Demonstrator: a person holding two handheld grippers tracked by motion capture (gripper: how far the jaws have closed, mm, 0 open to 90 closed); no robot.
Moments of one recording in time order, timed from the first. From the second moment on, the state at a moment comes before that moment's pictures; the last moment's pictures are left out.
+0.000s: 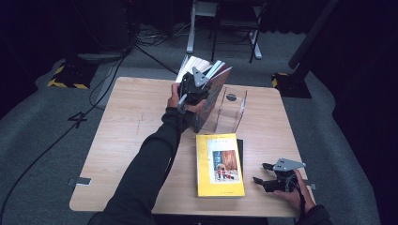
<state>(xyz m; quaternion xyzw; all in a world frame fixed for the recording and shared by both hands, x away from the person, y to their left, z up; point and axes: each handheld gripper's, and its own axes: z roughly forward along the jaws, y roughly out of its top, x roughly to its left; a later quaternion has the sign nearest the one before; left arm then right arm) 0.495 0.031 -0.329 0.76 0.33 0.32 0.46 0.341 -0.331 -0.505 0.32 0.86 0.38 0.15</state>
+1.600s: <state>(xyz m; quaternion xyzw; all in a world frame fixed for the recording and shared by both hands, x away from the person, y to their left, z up) 0.435 0.078 -0.339 0.80 0.25 0.28 0.46 0.341 -0.331 -0.505 0.32 0.86 0.38 0.15</state>
